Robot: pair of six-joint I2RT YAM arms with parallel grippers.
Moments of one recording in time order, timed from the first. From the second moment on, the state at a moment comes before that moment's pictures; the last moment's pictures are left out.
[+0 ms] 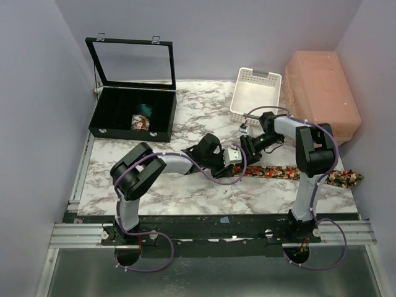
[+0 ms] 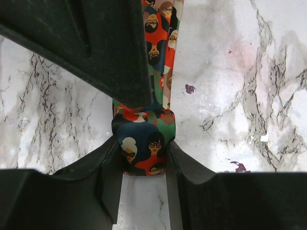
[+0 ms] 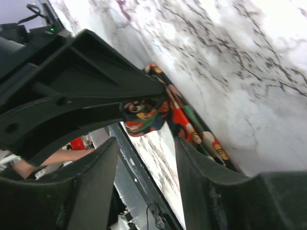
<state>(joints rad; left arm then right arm) -0.82 1.91 0.98 0.23 0.55 0.38 0.16 2.03 1.27 -0.94 -0.94 -0.29</state>
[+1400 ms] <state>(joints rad) -0.76 1.93 0.84 0.57 0.67 0.24 0.20 2.03 1.21 -0.80 -0.79 -0.17</state>
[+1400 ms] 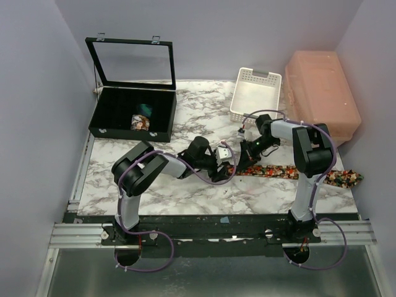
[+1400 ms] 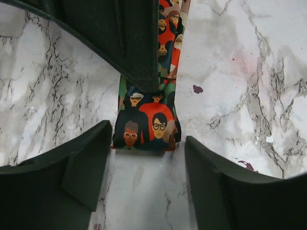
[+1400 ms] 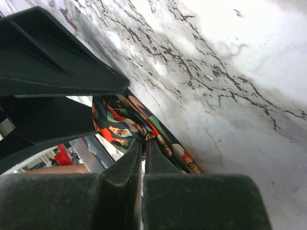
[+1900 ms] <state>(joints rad) -0.81 1.95 0.93 0.56 0.67 0.15 0.20 2.02 1.20 -0.77 -0.81 -0.13</state>
